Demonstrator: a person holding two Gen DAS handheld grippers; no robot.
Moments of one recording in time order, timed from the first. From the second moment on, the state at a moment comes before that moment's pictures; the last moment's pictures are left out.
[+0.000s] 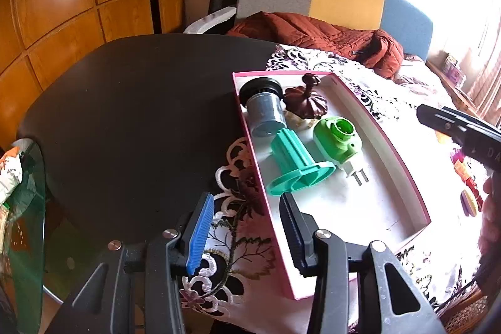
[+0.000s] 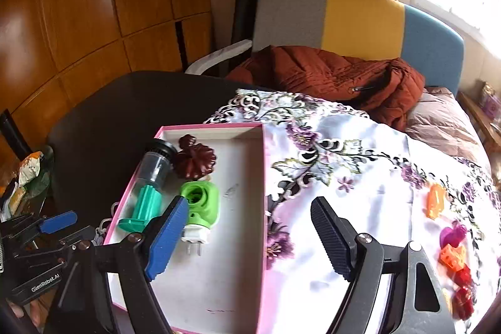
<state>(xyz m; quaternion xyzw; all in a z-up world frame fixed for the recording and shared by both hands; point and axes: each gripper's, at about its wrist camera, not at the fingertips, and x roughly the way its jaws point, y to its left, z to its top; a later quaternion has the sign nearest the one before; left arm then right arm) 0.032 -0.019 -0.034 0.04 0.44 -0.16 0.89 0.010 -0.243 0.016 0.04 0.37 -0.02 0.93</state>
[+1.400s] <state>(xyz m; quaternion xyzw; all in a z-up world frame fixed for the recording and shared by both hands) 0.014 -0.292 -0.014 0.16 0.42 -0.40 0.80 -0.182 -0.547 -0.011 0.37 0.25 -0.44 0.78</state>
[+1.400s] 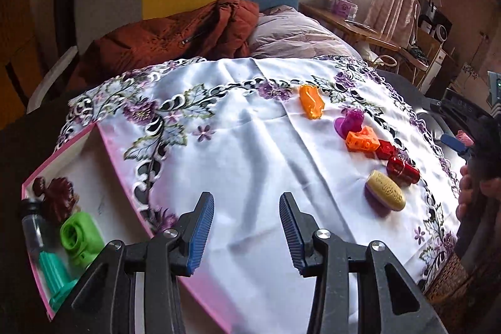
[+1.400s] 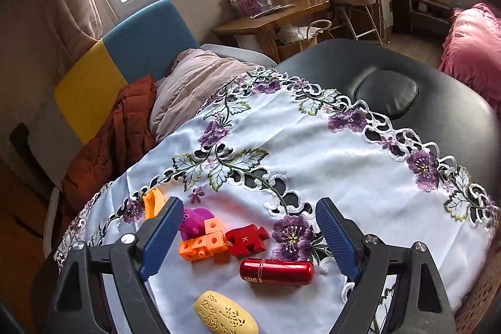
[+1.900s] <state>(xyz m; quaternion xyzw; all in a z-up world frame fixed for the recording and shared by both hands) 0.040 -0.464 -0.042 0.20 0.42 -0.46 0.76 -0.179 -0.553 -0.014 0.39 0.25 -0.41 0.78</state>
